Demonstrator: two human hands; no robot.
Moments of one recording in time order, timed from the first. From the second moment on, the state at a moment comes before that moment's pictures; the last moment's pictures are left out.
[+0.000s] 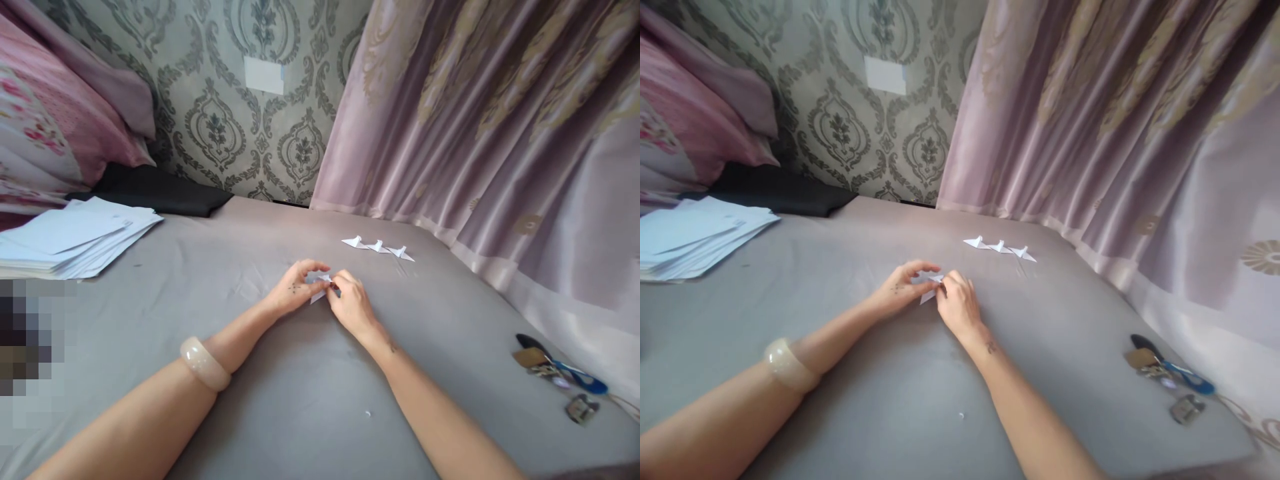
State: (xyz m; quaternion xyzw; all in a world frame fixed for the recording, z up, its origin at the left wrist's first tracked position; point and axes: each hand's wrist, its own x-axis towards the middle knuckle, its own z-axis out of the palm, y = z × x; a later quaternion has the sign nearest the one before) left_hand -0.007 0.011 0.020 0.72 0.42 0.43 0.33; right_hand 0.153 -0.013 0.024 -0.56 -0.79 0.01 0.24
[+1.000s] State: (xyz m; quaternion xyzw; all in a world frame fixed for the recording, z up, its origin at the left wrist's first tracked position) left_hand -0.001 -0.007 0.035 0.63 0.35 0.47 0.51; right_hand 0.164 -0.040 0.060 -0.57 -0.55 0.41 0.46
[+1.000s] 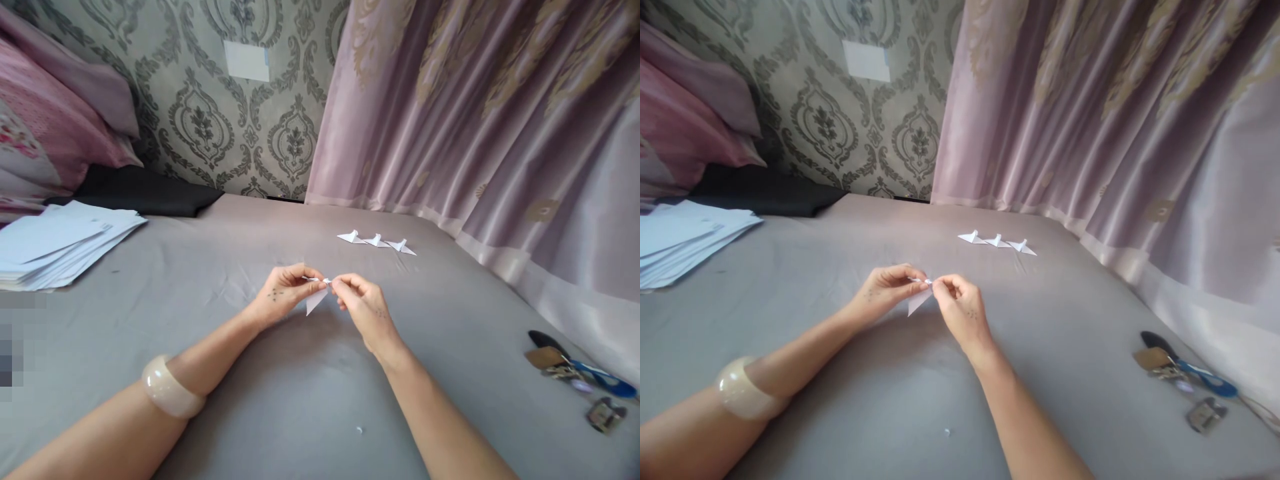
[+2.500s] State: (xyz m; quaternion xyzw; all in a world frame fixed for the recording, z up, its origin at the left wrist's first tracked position) left_hand -0.007 -0.004 0.035 0.53 0.31 0.47 0.64; right_hand 0.161 -0.042 0.059 -0.56 -0.56 0.42 0.45
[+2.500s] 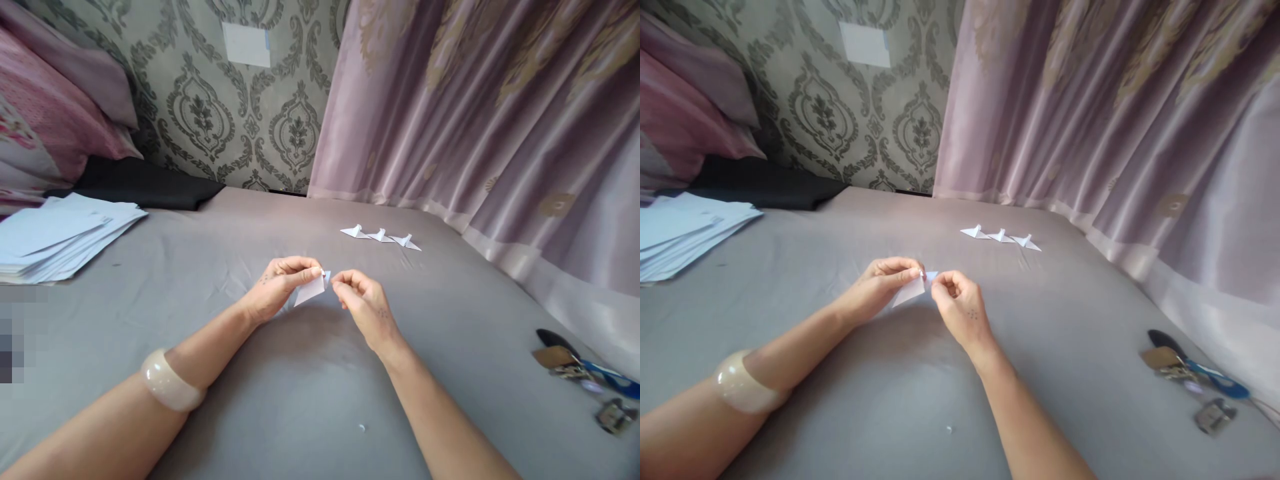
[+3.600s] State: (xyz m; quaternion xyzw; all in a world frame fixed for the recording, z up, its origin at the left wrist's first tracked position) left_hand -0.005 -0.003 0.018 0.80 0.48 0.28 0.23; right_hand 0.164 -0.038 0.020 -0.57 -0.78 0.13 0.22
